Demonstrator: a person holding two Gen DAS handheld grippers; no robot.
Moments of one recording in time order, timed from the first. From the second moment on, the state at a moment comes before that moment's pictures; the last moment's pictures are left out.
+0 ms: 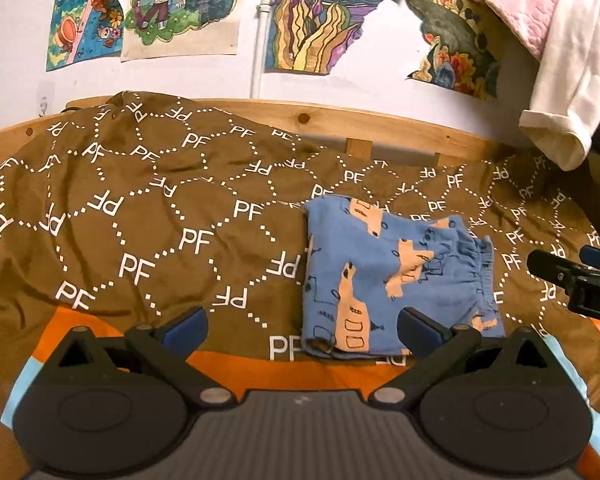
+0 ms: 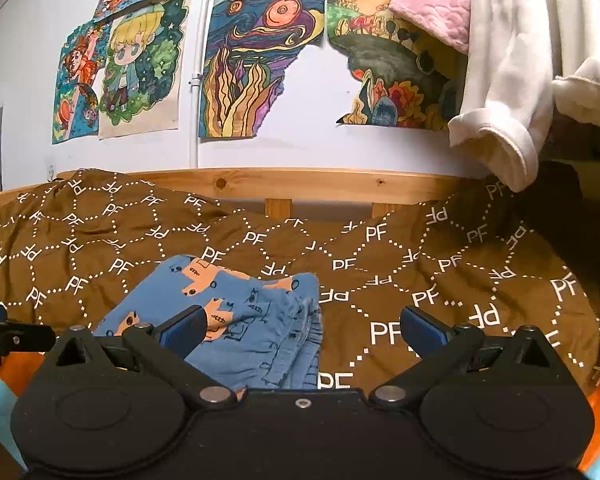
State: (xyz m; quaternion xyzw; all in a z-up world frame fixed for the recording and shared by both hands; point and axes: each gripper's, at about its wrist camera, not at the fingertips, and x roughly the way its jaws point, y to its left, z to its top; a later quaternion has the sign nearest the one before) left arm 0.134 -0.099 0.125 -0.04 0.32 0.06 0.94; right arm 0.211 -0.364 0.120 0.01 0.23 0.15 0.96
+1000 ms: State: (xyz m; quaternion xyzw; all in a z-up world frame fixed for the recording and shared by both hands) left arm 0.088 -0.104 0.123 -0.01 0.32 0.07 0.95; right arm 0.131 -0.364 0.113 0.02 0.23 0.13 0.96
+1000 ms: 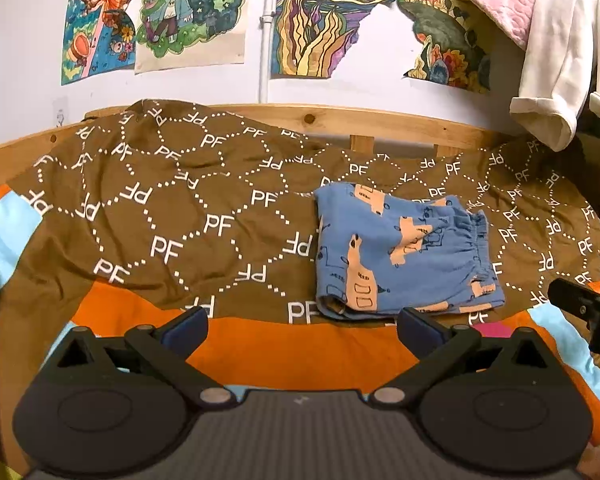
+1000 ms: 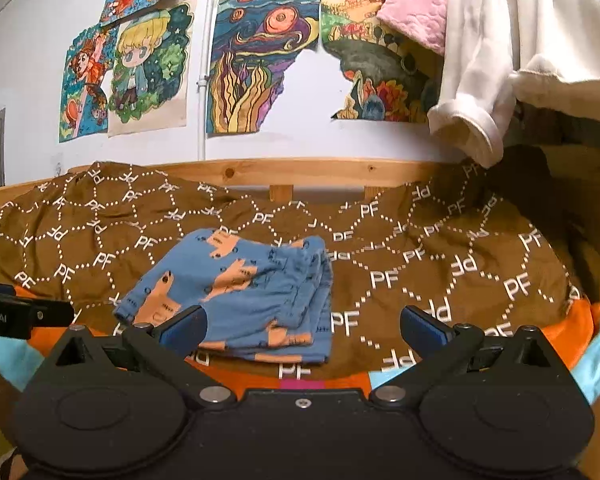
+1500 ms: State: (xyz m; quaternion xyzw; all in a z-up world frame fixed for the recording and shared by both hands) left arm 0.073 -0.106 0.107 -0.01 0.32 0.07 0.94; right arm 0.121 -0.367 0.095 0.03 0.25 0.13 0.96
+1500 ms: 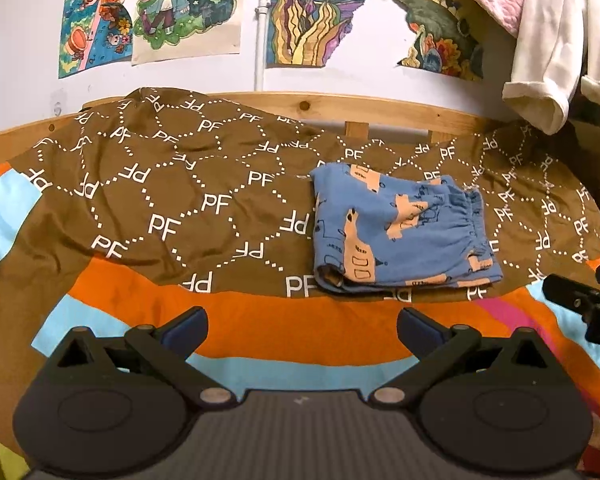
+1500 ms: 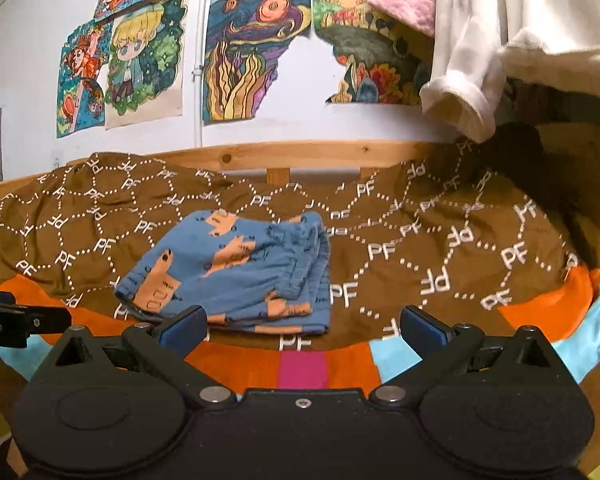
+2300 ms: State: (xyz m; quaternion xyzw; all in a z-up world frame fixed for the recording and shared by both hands) left arm 0.074 -0.104 0.106 -0.01 0.33 0.06 0.94; right arm 0.118 -0.364 0.091 0.03 0.25 0.13 0.96
